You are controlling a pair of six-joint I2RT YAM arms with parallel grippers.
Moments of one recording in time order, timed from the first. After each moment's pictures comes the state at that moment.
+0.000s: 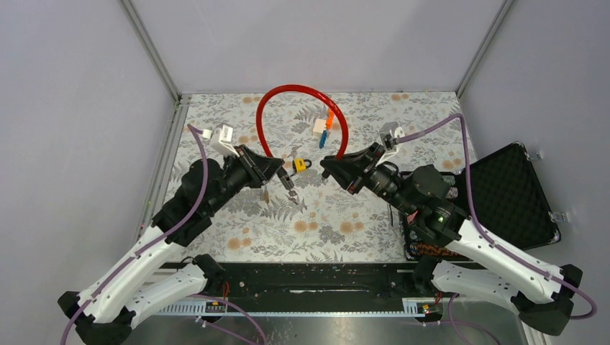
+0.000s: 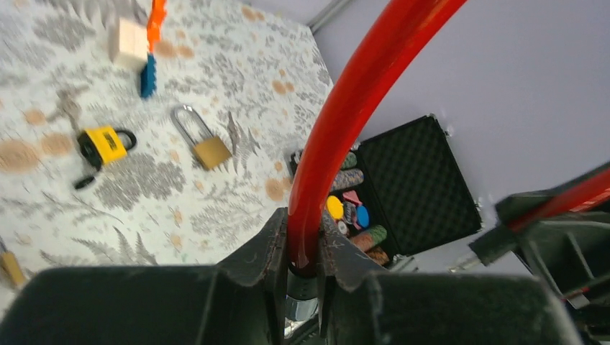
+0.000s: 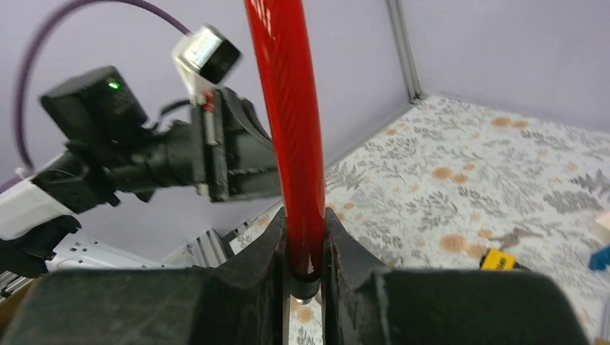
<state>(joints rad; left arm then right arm) -0.72 0.75 0.94 -0.28 -0.07 -0.75 0.94 0.83 0.88 0.14 0.01 0.41</state>
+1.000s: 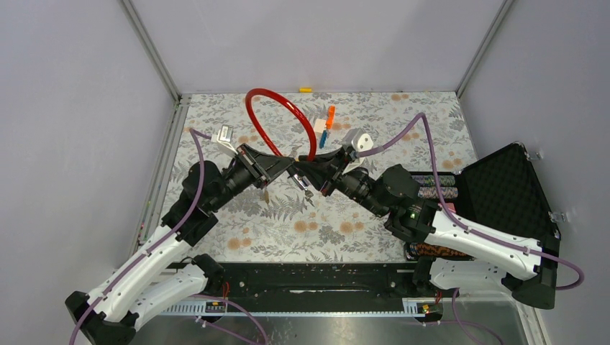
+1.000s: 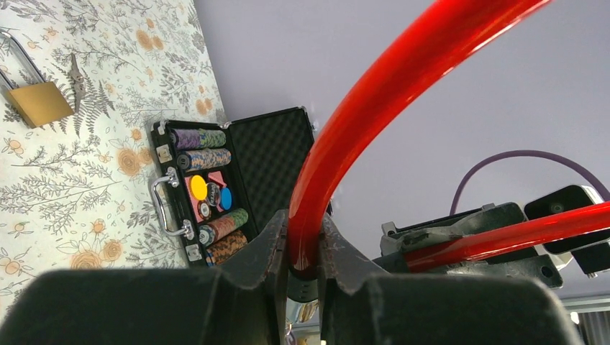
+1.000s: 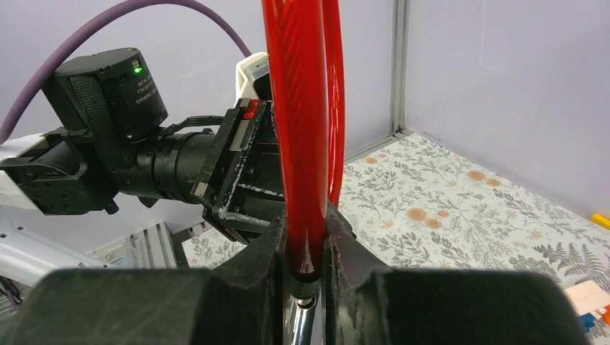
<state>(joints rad) -0.67 0.76 0.79 0.00 0.17 -1.21 1.13 1.04 0.97 0.31 0.11 0.11</state>
